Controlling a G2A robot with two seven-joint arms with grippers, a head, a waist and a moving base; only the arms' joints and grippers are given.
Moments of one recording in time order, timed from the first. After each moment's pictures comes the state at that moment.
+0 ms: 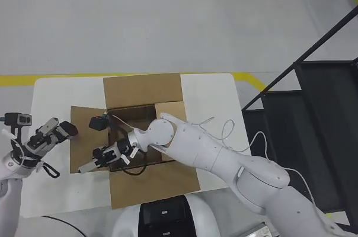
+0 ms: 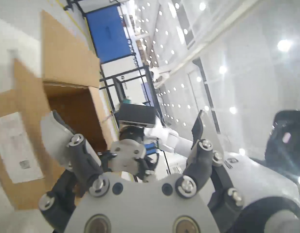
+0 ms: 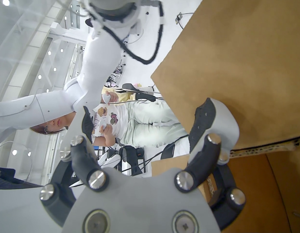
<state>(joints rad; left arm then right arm) 1.51 -0.95 -1.71 -1.53 -0.58 -0.41 -0.97 -0.58 -1.59 0.40 -0.98 0.29 -0.50 0.88</state>
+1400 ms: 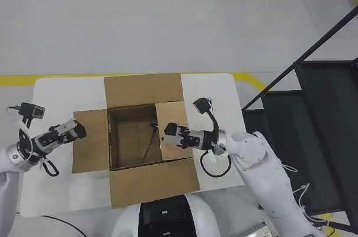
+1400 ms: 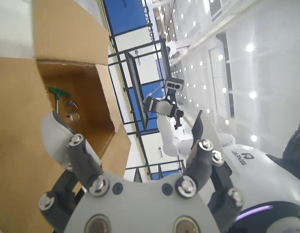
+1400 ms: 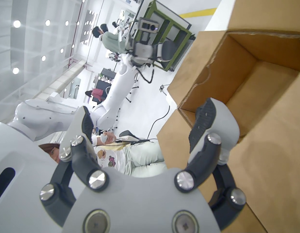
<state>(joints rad) 1.45 -0.93 -1.72 -1.70 -0.48 -0.28 -1.14 -1.36 -1.24 1.30 -1.82 0.05 -0.34 0.92</state>
